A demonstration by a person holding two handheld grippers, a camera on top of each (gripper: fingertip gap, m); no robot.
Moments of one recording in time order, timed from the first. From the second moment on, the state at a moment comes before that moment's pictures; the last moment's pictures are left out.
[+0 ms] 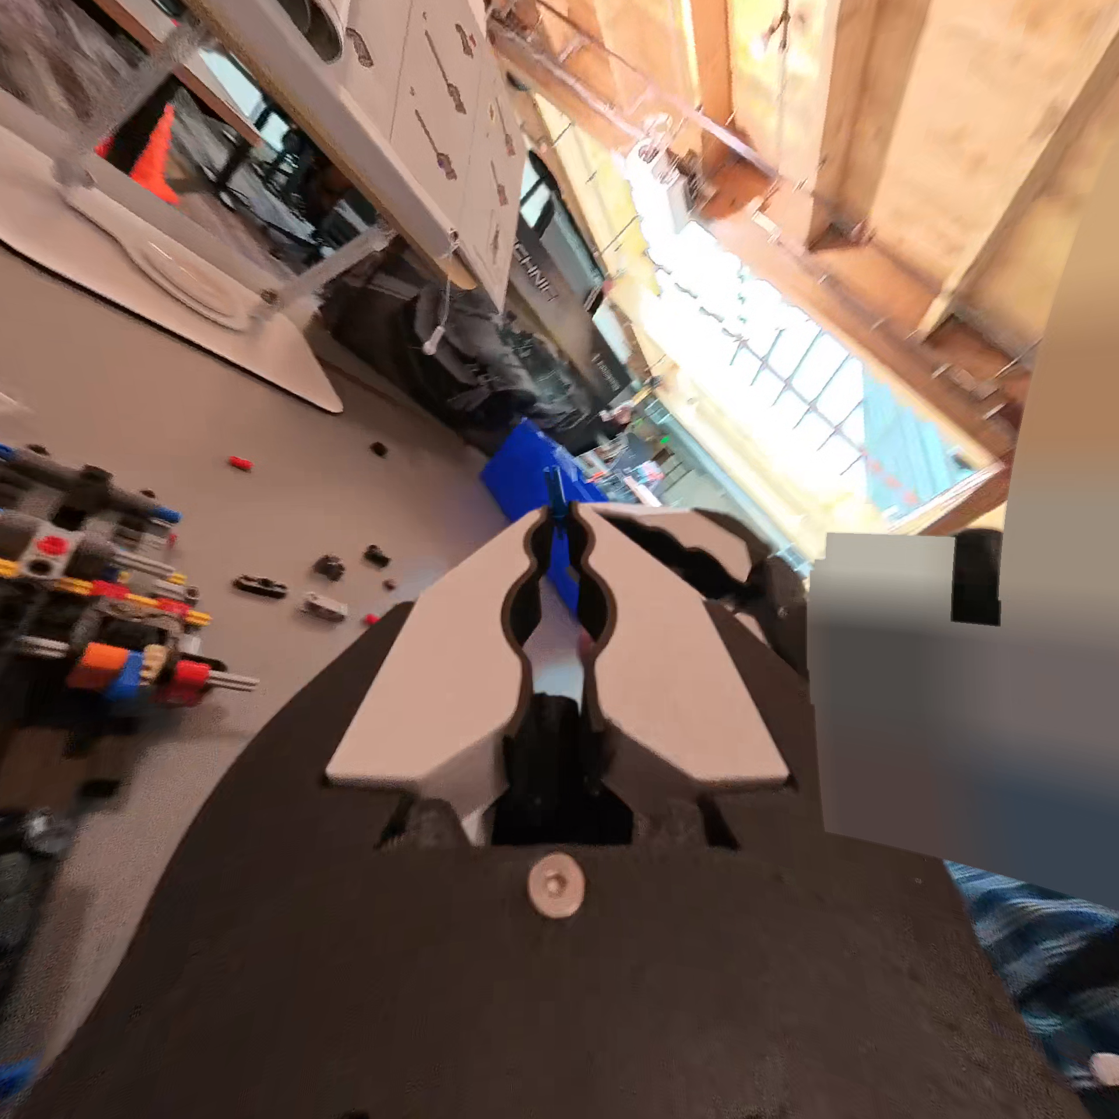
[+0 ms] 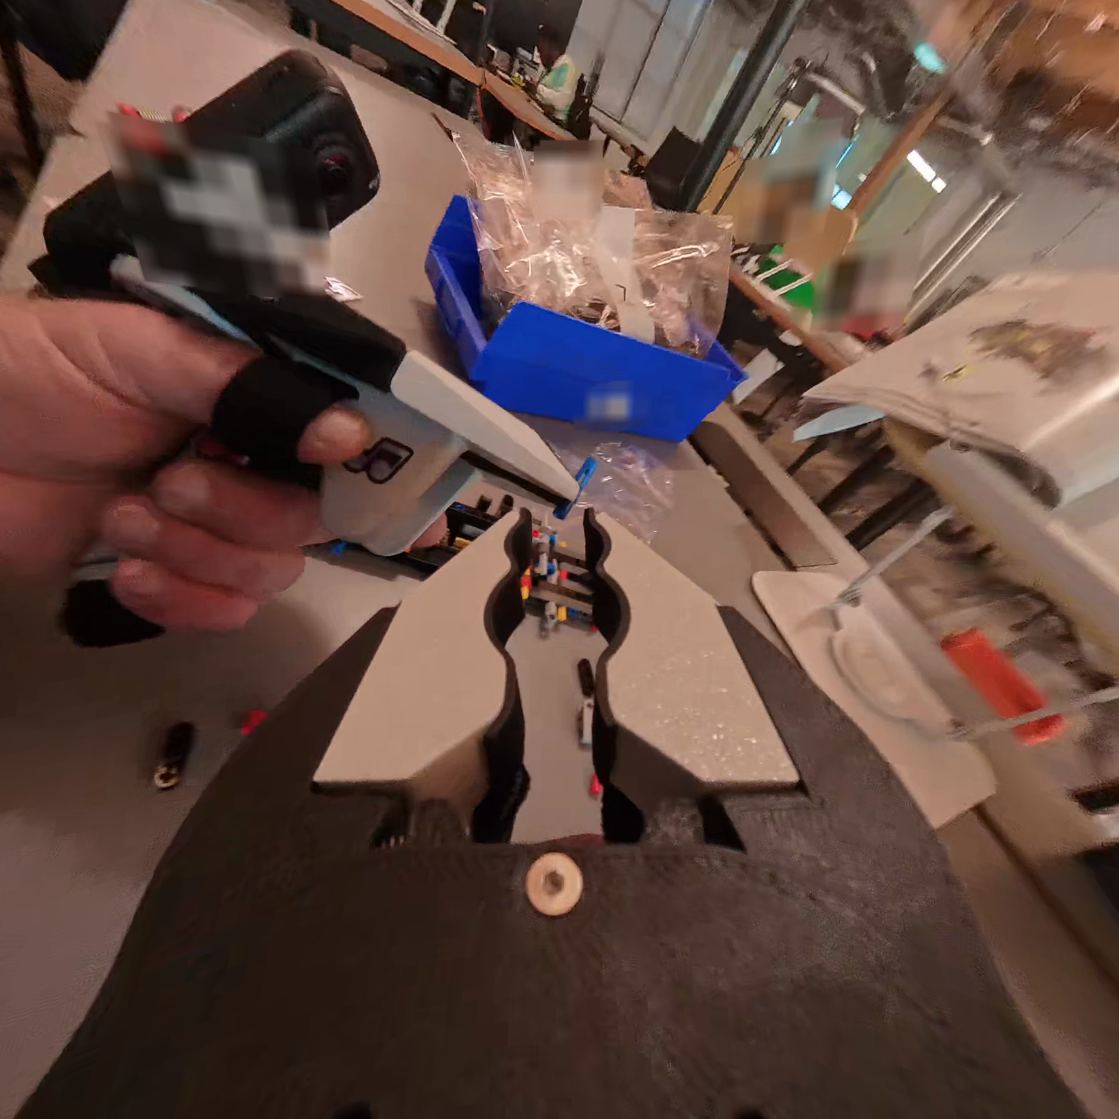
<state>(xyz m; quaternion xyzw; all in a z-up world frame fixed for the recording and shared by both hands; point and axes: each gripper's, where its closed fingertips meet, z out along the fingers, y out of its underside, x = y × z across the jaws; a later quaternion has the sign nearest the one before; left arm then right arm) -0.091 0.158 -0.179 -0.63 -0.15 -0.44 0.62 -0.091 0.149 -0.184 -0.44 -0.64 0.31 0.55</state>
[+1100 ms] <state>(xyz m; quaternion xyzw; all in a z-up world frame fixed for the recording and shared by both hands) -0.089 0.145 -0.193 -0.57 -0.24 -0.54 0.57 -0.084 0.142 -0.191 -0.45 -0.63 0.32 0.54</state>
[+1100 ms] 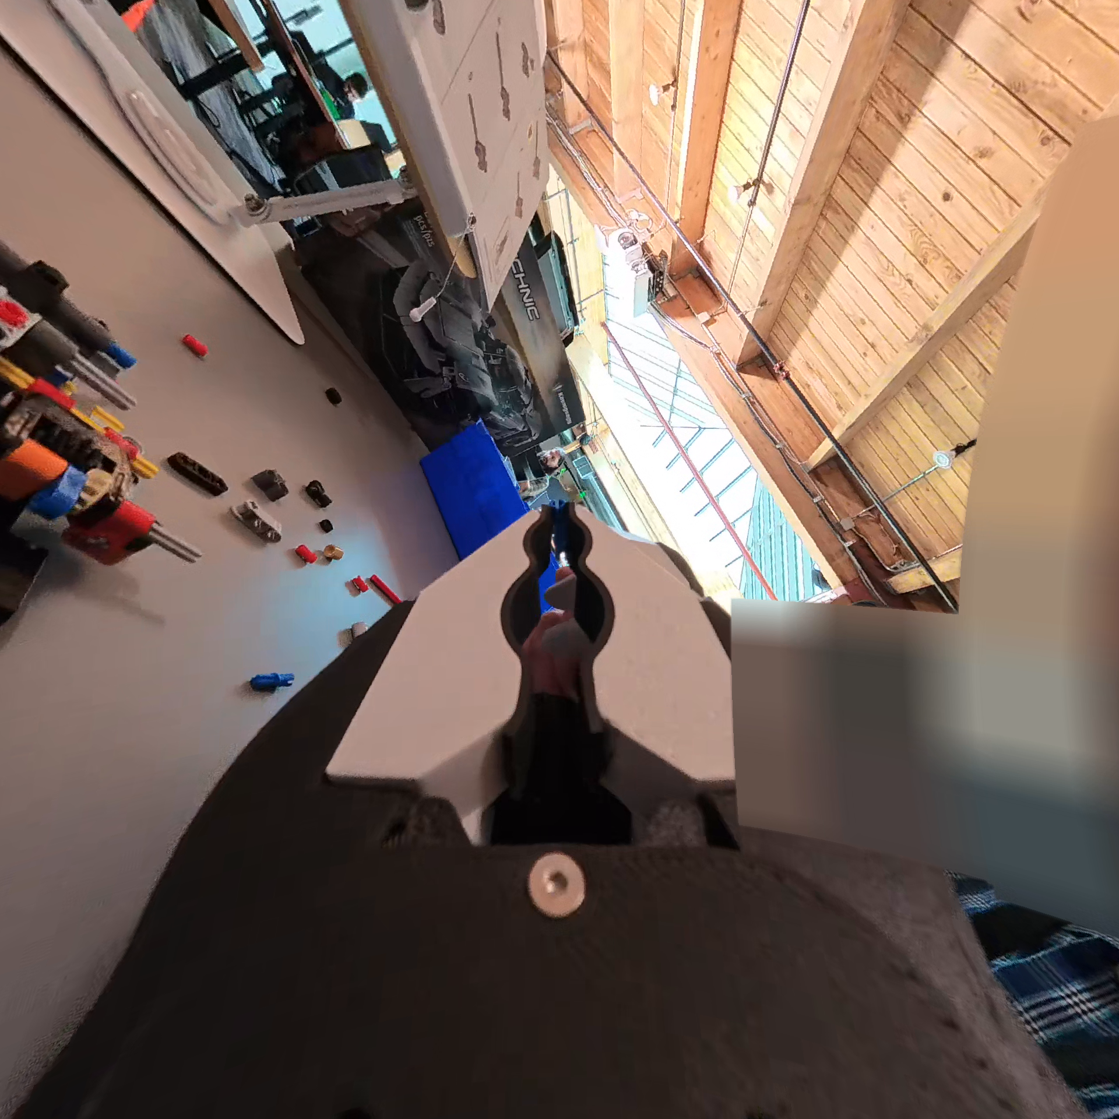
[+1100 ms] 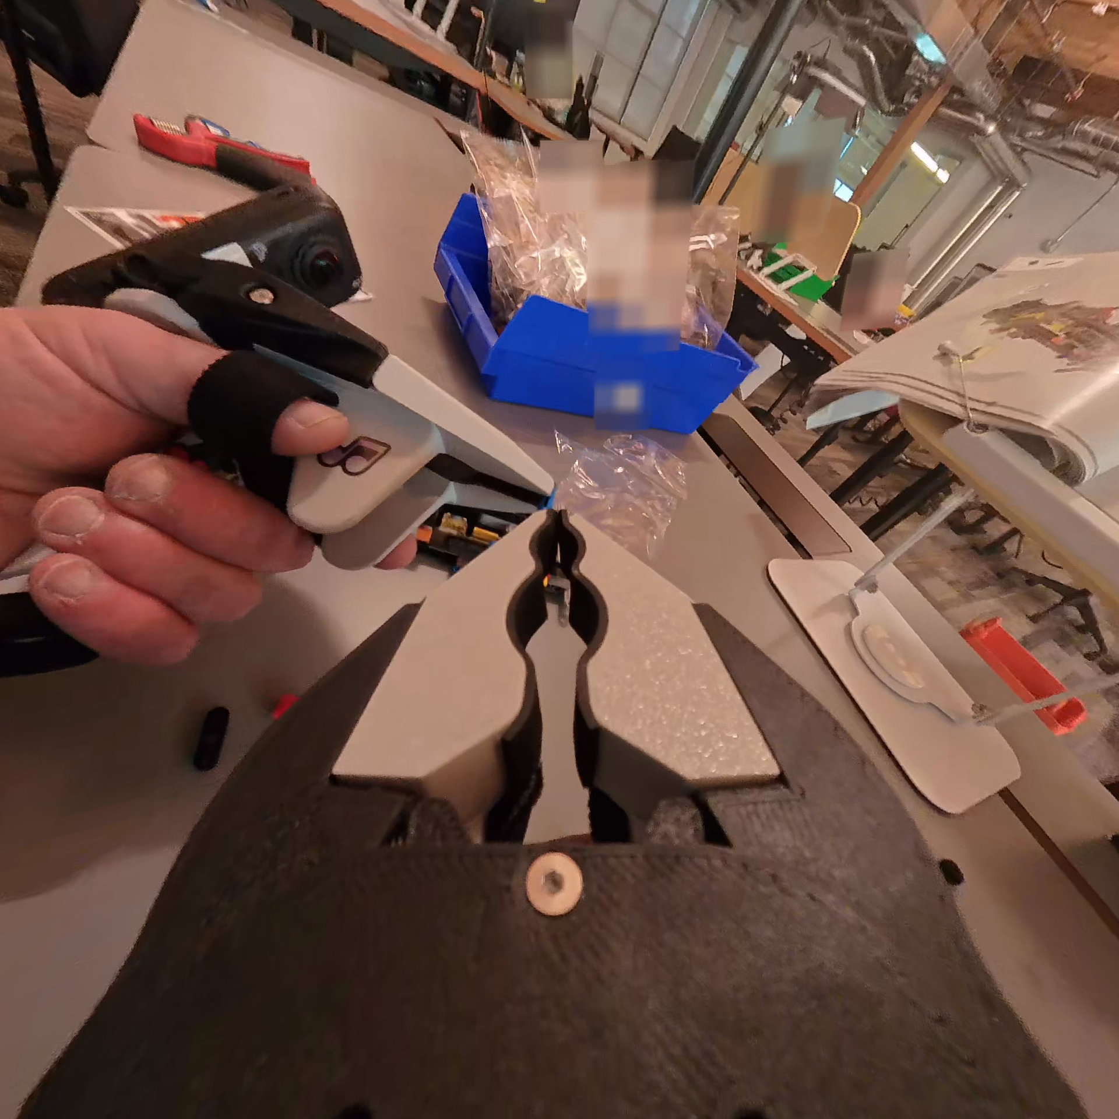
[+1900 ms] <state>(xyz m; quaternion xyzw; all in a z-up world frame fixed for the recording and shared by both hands) -0.092 0.135 -0.201 -0.56 -0.26 -0.54 0.57 -0.091 0.132 -0.210 -0.46 -0.65 0.31 0.51</state>
